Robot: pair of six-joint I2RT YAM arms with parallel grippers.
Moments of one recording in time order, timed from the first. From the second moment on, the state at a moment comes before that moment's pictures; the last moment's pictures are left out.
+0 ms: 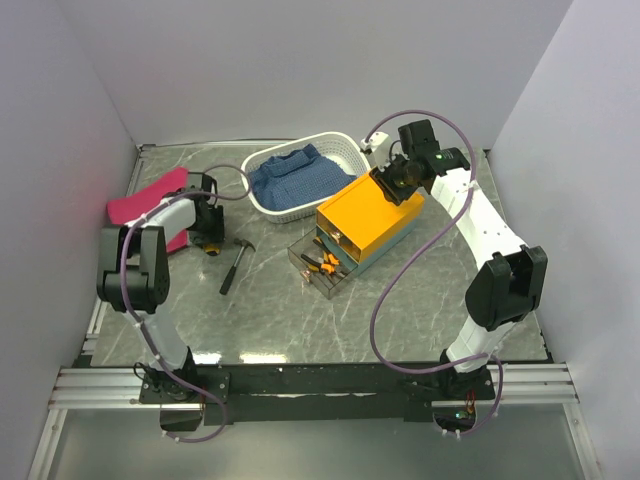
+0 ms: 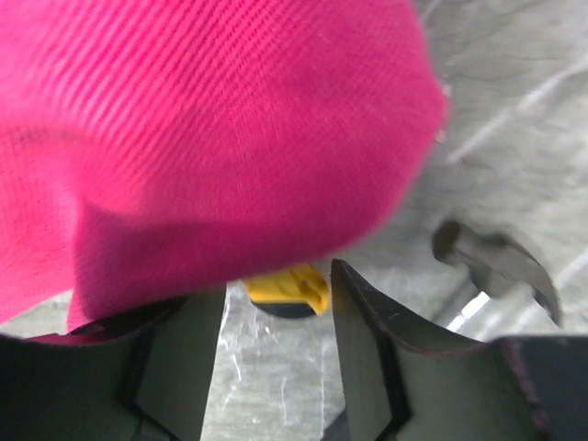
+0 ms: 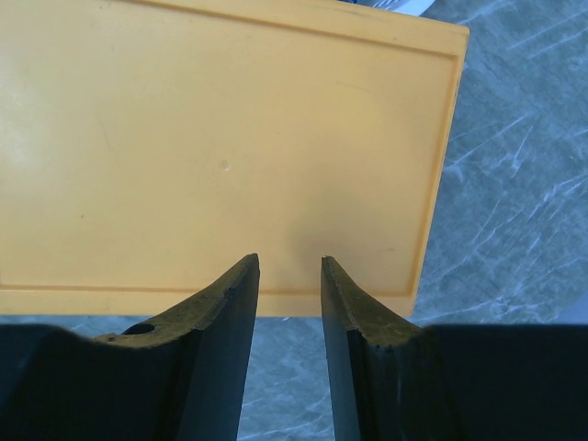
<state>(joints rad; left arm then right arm) -0.06 1.81 1.20 -0.56 -0.10 -0.16 0.28 1.70 1.67 -0.88 -0.15 -0.56</state>
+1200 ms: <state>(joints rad) -0.37 1.52 1.13 -0.56 0.61 0.23 0.28 1.75 1.68 -0.88 -0.16 -0.56</state>
